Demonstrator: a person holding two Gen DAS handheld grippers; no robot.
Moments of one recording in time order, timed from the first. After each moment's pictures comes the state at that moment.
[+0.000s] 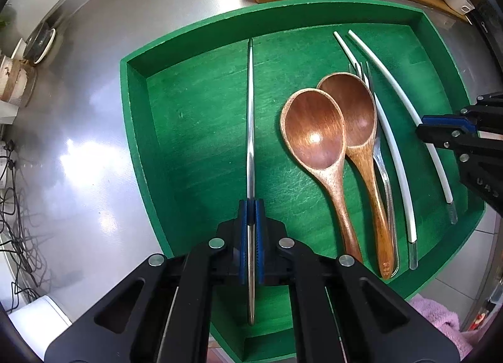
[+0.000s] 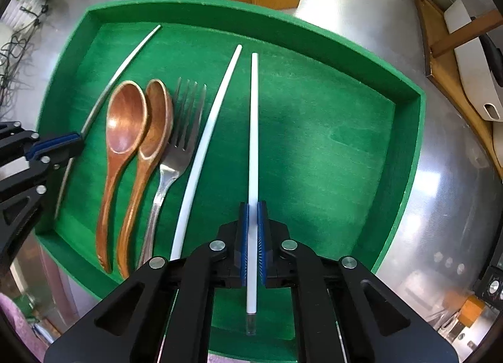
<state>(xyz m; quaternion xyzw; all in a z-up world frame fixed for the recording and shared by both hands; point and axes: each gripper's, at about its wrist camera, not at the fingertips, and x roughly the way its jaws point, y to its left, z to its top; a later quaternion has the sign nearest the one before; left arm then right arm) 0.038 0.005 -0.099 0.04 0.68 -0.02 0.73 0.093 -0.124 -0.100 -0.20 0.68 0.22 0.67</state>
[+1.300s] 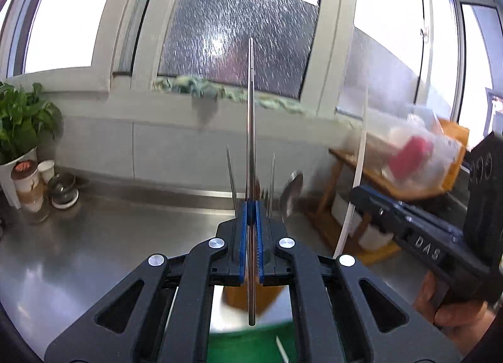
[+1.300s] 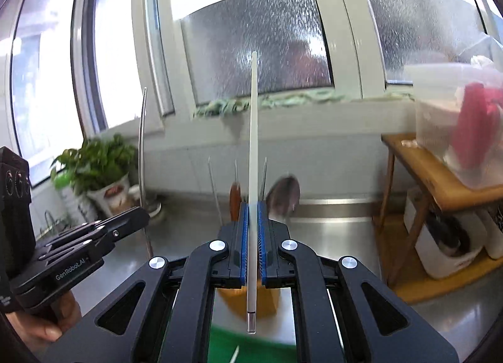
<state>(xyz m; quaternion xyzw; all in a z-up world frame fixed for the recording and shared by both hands) 0.072 0.008 0.053 -0.10 0.17 0.00 0.98 0.146 -0.181 0.043 0.05 0.19 0.31 0.93</state>
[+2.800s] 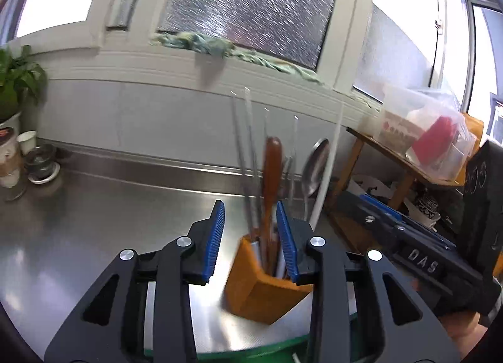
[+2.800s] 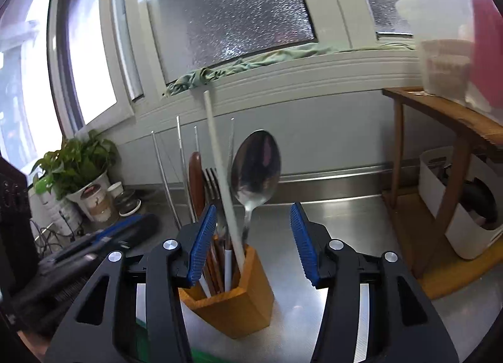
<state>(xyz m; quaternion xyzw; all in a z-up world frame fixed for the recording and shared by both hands) 0.106 0.024 -0.005 -0.12 0.20 0.00 0.97 0.177 -0.178 -0.019 0.08 0.22 0.29 0.93</state>
